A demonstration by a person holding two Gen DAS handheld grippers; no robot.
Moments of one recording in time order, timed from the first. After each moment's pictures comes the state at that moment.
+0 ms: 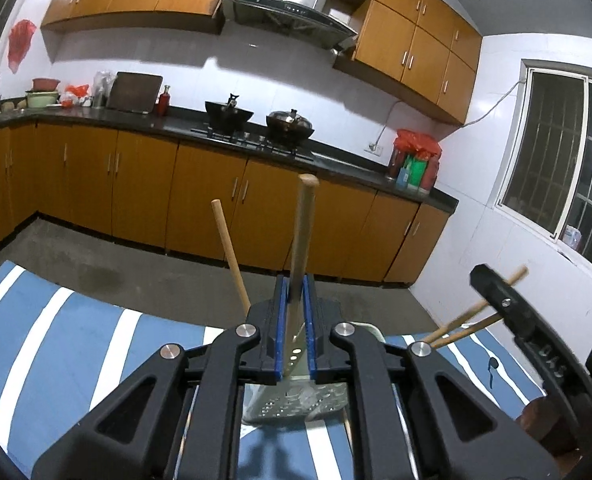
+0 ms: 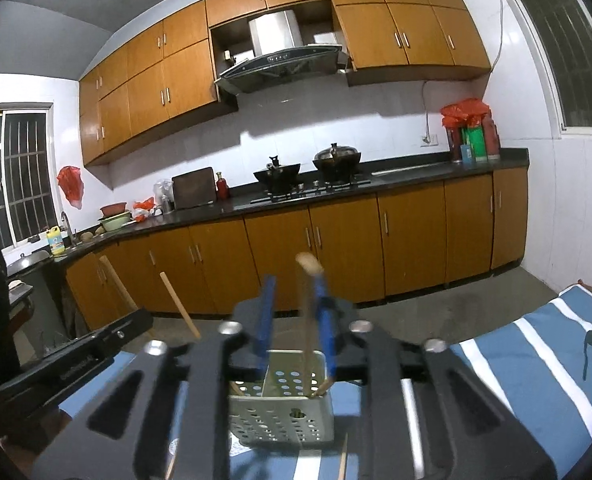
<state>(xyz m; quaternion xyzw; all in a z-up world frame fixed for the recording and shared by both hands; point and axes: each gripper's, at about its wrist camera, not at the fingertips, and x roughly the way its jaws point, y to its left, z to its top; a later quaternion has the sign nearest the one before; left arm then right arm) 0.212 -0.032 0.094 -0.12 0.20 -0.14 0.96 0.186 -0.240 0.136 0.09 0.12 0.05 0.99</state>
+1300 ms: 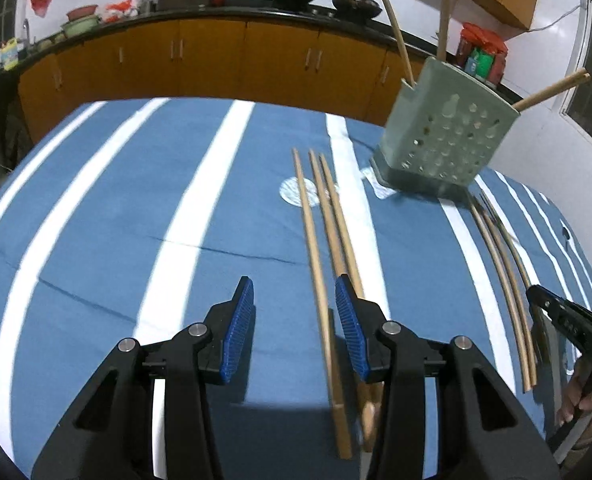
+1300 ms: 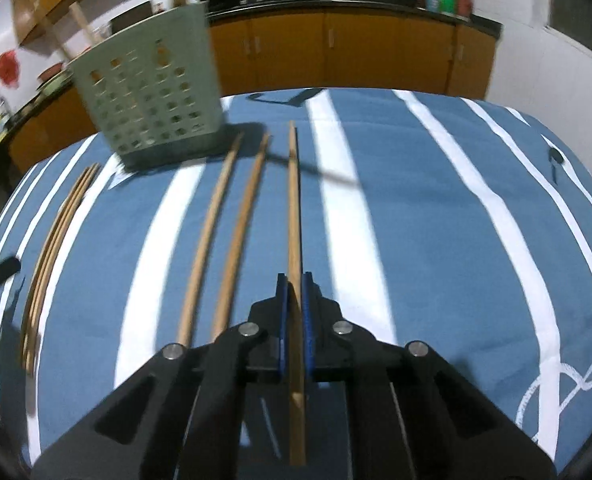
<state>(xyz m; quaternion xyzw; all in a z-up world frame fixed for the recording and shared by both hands) 0.129 0.024 -0.058 -0.07 0.41 -0.05 0.91 0.123 -0.280 -0.055 0.06 0.43 -0.03 0.90</state>
